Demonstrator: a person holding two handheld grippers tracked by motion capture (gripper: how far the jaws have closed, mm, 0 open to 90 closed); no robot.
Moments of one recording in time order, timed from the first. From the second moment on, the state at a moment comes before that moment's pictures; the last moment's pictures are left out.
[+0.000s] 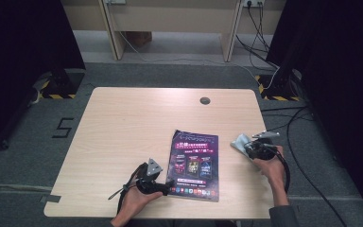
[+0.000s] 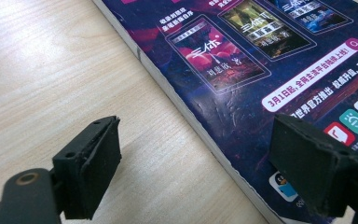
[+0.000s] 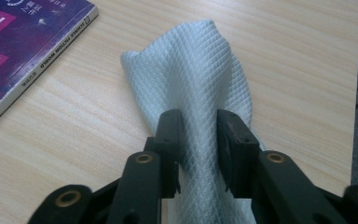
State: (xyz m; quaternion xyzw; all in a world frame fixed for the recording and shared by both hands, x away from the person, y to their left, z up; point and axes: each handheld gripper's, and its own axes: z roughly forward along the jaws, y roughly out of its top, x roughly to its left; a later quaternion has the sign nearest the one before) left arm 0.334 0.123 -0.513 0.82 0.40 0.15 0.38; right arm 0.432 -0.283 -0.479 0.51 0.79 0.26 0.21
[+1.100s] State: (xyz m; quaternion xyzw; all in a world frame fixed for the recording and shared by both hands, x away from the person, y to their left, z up) left arm 0.344 0.114 -0.515 0.82 0.40 0.10 0.40; right arm 0.423 -0.209 -0.483 0.50 0.79 0.35 0.10
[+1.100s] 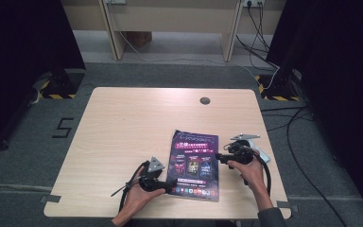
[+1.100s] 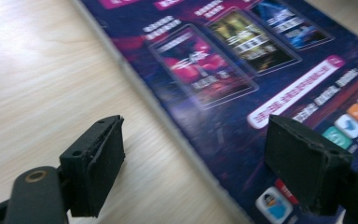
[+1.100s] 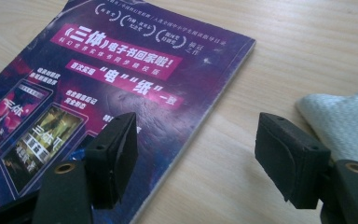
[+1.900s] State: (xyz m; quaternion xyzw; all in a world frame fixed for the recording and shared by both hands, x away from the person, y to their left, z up) left arm 0.345 0.103 -0.515 0.83 0.38 0.10 0.40; right arm 0.431 -0.185 -0.503 0.52 0.77 0.37 0.07
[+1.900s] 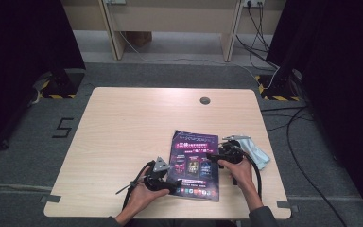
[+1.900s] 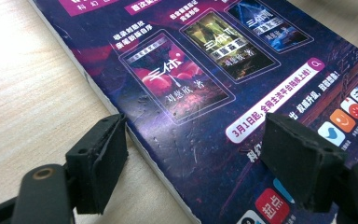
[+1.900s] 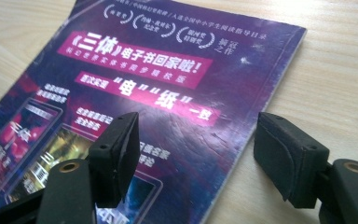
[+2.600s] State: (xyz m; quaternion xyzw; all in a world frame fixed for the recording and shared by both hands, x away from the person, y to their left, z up) left arm 0.345 0.106 -0.513 0.83 0.37 0.09 0.40; right arm 0.422 -0.185 -0.504 0.57 0.72 0.39 0.09
